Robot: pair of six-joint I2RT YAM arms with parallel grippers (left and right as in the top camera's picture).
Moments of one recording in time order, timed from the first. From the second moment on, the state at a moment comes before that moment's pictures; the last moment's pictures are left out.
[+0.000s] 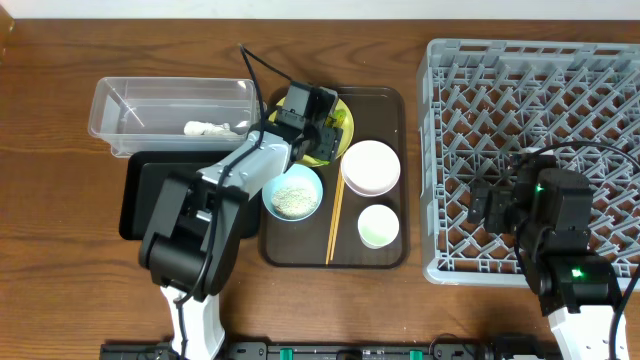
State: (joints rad) left arm -0.39 2.01 1.26 -0.24 0.13 -0.07; right arm 0.03 0.88 0.73 -0.62 0.01 0.08
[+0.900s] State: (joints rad) left arm -0.28 1.71 1.26 -0.32 0.05 -0.17; right arm 0.03 0.88 0.73 -0.62 0.01 0.08
